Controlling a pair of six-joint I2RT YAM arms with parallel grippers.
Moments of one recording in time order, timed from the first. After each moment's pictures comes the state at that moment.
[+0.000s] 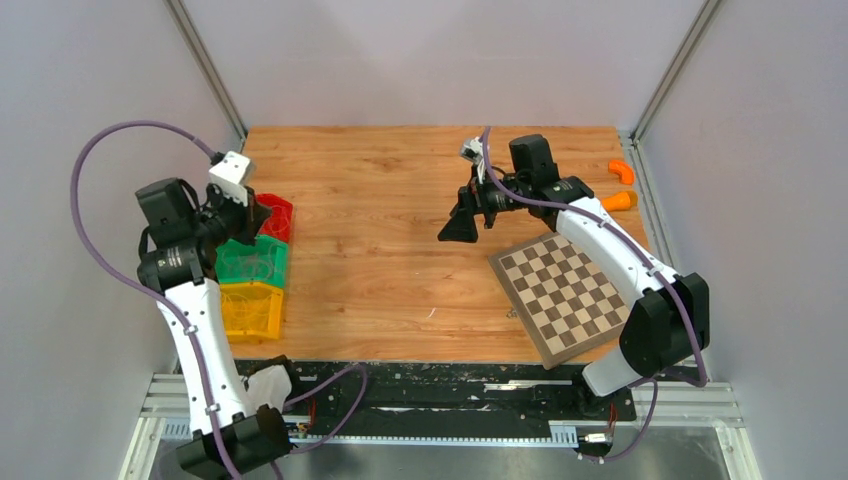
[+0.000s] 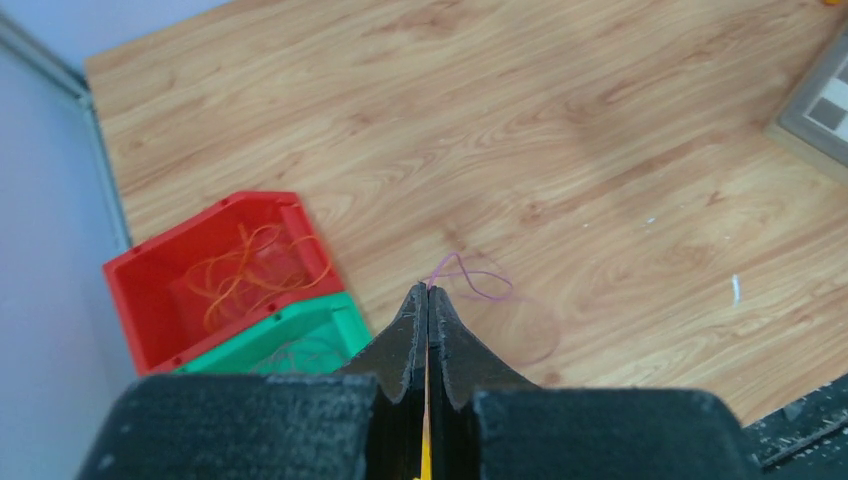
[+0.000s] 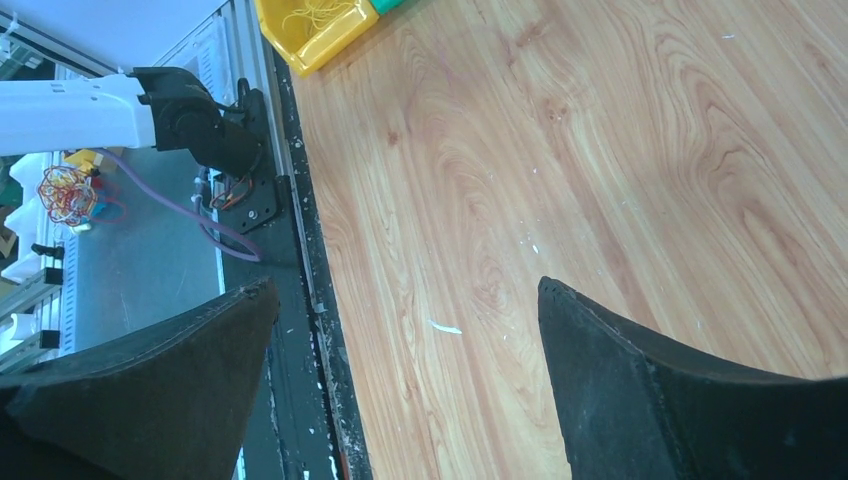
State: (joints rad) left arm 0.36 0.93 1.21 -0.82 0.74 0.43; right arm 0.43 1.53 1.34 -0.46 -0.92 -0.05
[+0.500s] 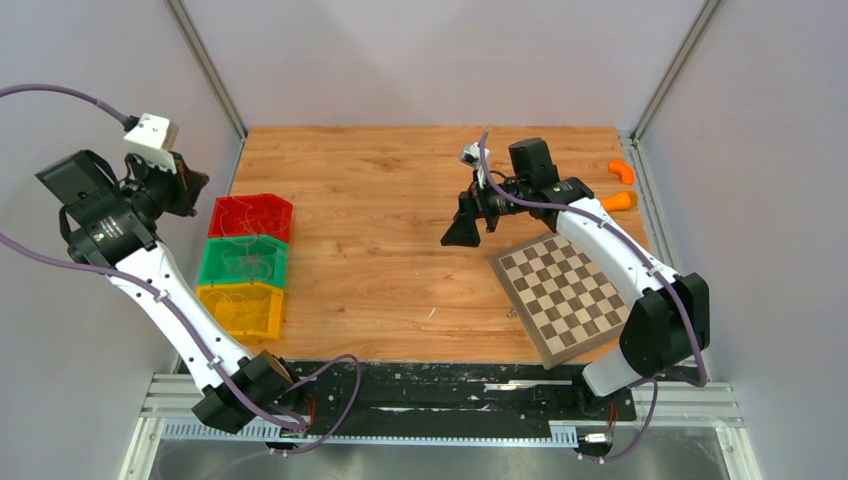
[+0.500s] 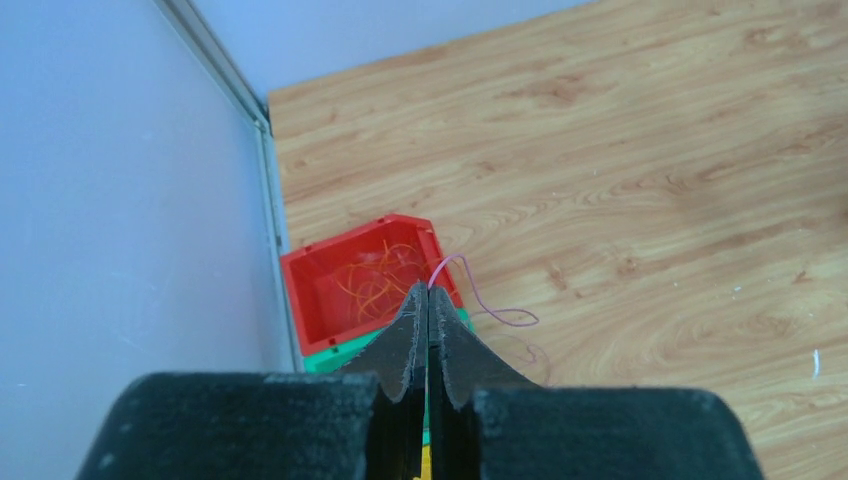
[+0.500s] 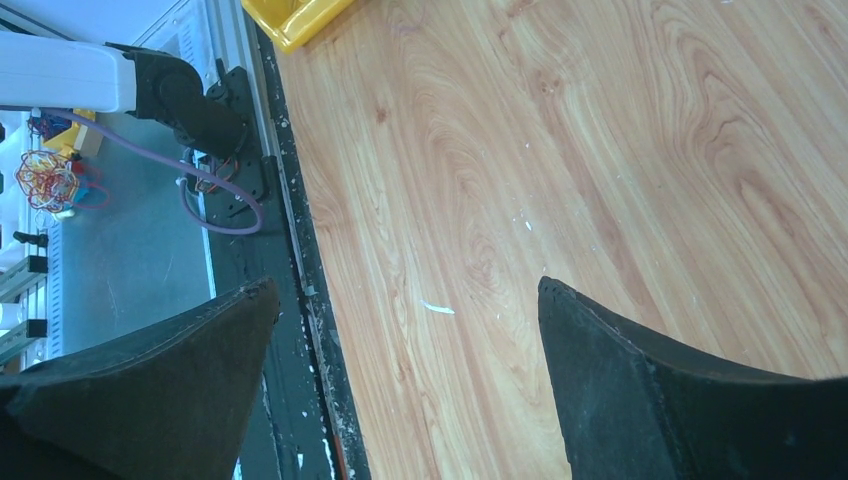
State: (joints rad) left arm 0.75 1.17 1.61 -1.00 0.93 0.55; right arm 0.43 1.53 1.33 -0.51 -0.90 -0.10
